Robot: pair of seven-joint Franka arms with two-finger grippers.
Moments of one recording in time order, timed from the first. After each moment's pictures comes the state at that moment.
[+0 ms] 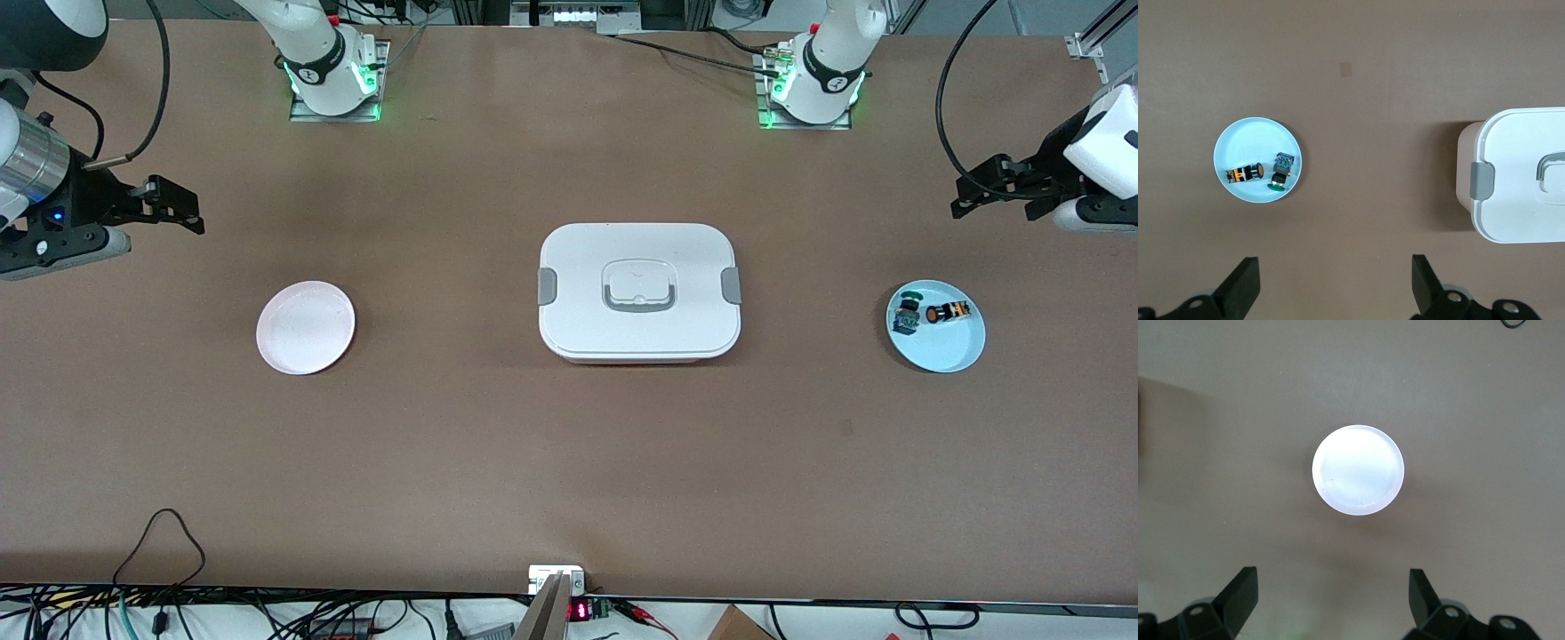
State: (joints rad) left arm 0.02 -0.08 0.00 -1.73 -0.05 1.61 0.00; right arm -0.01 0.06 0.05 -1.62 0.02 1.60 -0.21
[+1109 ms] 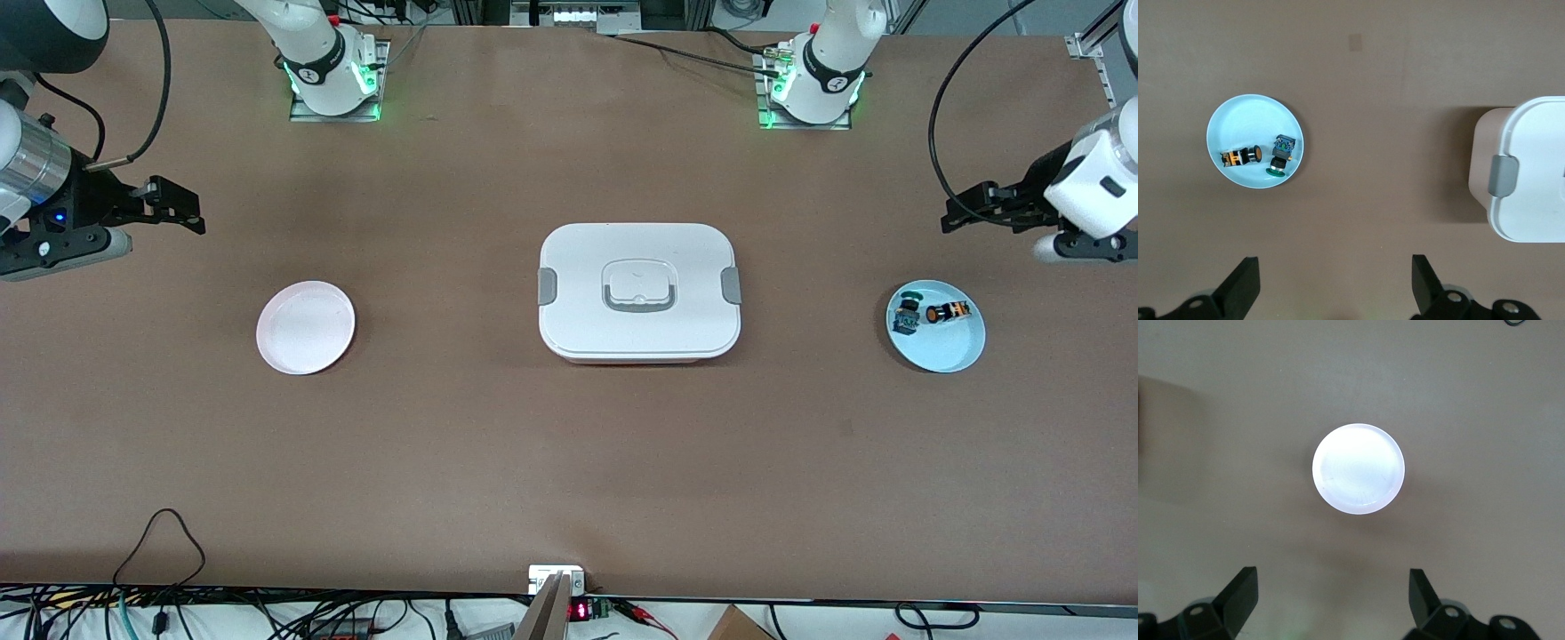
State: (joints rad) left arm 0.04 0.02 0.01 -1.73 -0.05 1.59 0.00; right arm -0.01 0.07 0.05 -1.62 0.02 1.60 -0.21
